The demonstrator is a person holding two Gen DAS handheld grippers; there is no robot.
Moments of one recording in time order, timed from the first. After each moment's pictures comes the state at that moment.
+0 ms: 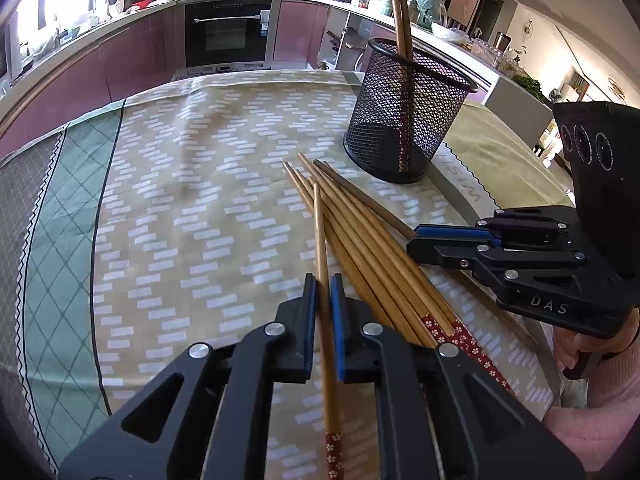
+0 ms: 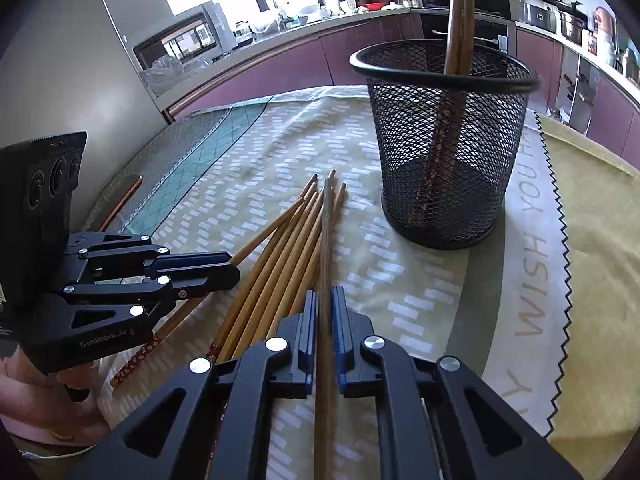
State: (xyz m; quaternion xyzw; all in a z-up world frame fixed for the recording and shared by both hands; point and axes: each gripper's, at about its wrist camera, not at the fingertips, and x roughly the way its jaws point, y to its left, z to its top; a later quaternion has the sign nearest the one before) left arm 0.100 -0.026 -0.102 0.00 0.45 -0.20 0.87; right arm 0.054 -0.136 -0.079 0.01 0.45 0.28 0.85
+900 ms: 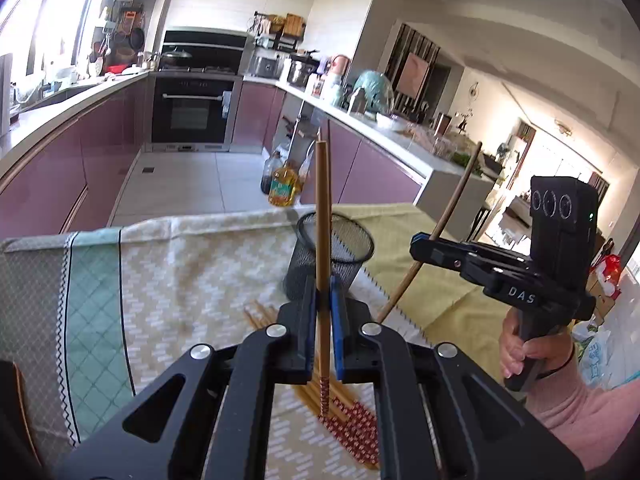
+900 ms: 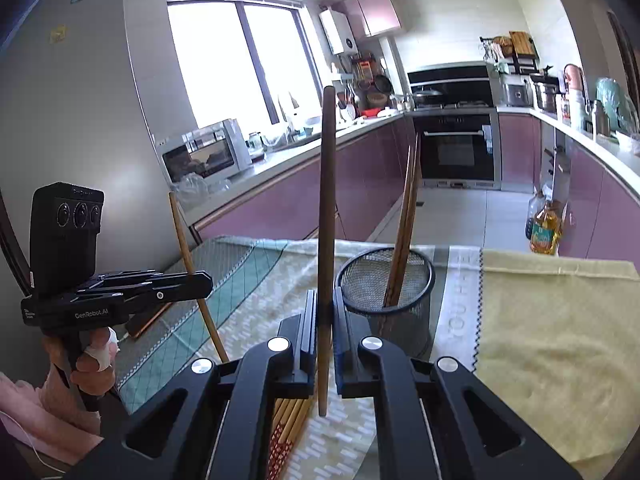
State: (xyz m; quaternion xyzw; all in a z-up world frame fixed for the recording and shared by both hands) left arm 0.084 -0.008 0.030 -0.06 0.30 -0.28 0.91; right arm 0.027 -0.201 0.039 0.07 0.26 0.28 0.92
